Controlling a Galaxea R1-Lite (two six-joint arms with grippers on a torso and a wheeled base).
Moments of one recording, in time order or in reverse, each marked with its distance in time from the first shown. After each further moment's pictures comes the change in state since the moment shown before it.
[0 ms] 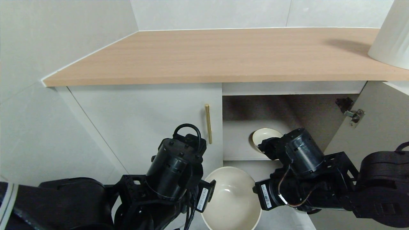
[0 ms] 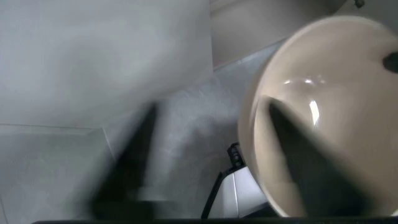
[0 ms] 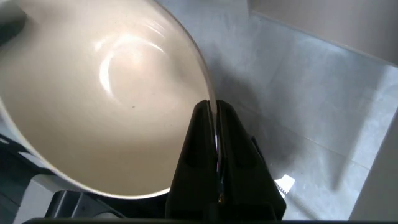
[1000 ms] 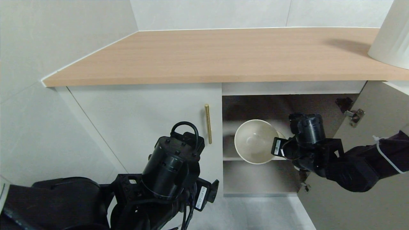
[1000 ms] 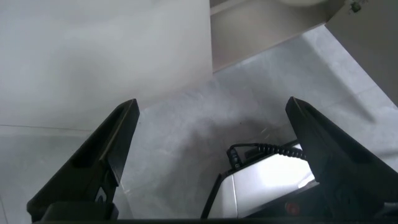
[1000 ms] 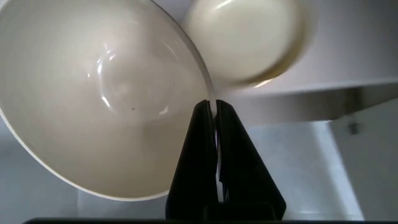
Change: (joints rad) left arm 0.003 -0.015 0.001 0.000 -0.001 -0.001; right arm -0.310 0.191 0.009 -0.499 -0.267 0.091
